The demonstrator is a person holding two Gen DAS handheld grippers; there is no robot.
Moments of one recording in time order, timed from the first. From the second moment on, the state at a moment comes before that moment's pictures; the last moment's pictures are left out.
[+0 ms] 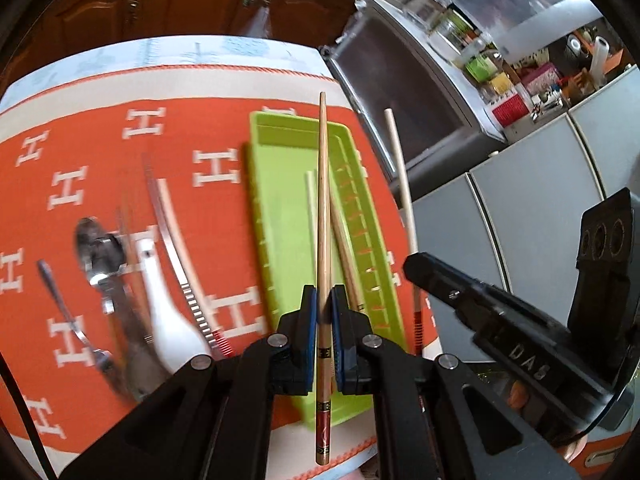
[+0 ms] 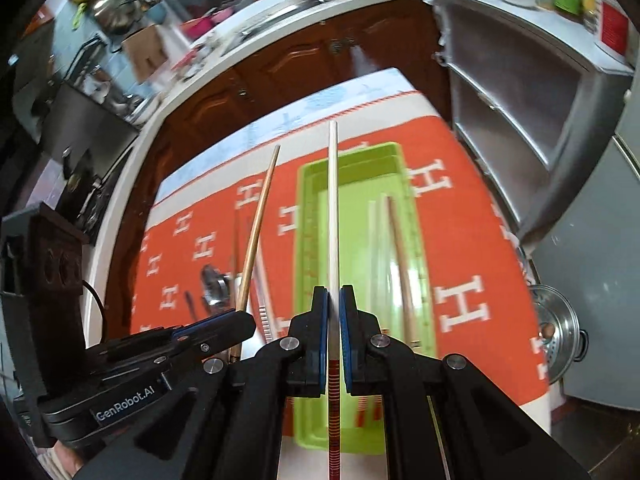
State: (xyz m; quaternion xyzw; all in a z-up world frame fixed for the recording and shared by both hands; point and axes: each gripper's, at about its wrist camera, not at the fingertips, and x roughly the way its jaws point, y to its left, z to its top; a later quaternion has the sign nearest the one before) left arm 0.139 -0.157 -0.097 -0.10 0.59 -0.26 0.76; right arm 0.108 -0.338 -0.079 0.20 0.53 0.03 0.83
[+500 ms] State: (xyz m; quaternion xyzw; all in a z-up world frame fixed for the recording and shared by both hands) left arm 0.140 -0.145 -0.102 -0.08 0.58 -0.21 0.79; right arm 0.122 -0.347 -0.136 0.20 0.56 0.03 0.80
